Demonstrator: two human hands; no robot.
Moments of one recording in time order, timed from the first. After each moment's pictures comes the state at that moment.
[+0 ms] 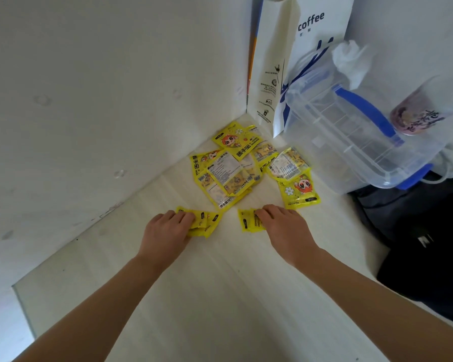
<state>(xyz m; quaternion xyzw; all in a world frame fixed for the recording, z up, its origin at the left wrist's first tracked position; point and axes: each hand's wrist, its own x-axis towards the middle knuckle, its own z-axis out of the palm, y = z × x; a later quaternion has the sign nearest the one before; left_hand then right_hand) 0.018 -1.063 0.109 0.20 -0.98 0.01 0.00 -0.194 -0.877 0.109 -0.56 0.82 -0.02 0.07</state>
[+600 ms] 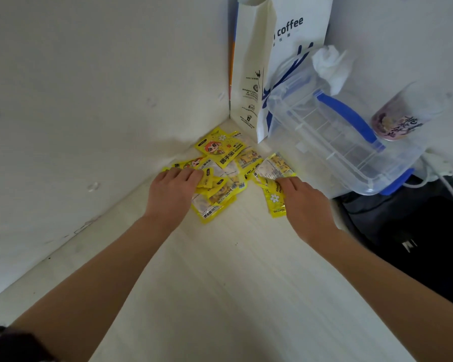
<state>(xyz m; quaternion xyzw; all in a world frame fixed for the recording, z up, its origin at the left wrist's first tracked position) -0.085 -1.097 0.130 0.20 -0.97 0.05 0.10 -0.267 -0.876 0.141 -0.47 0.88 0.02 0.00</state>
